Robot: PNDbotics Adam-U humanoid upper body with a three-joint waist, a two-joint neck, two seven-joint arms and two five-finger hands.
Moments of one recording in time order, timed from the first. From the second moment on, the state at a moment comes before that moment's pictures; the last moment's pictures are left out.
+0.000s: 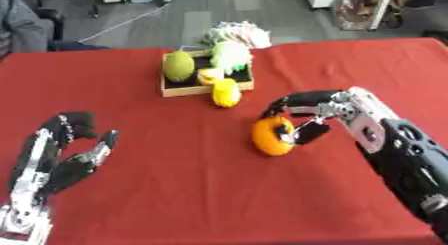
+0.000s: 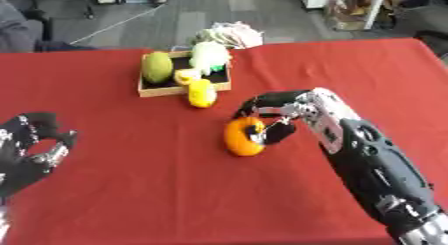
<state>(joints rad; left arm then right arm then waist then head) -0.02 0.26 -0.08 -1.84 -0.09 0.05 0.06 -0.75 -0.31 0.34 -1.02 0.88 -0.49 0.69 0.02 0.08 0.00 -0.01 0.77</state>
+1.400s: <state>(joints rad) -0.06 0.23 -0.10 -1.83 -0.07 0.04 0.03 -0.94 -0.30 0.06 -0.90 0.80 -0.35 0.34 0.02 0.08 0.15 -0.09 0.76</state>
